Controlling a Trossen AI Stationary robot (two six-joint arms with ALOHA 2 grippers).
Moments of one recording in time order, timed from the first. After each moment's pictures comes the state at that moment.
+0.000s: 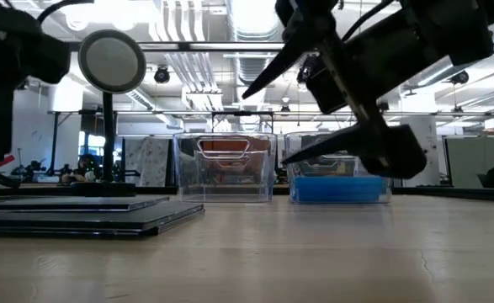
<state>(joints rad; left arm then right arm) -0.64 1.26 0.75 -0.77 -0.24 -1.59 0.40 1.80 0.84 0.41 0.27 1.67</state>
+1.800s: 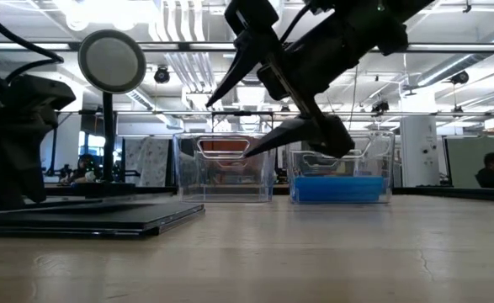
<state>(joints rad) -0.65 1.24 0.42 -0.31 -0.42 -2.01 0.22 1.84 1.06 0.11 0.10 1.36</state>
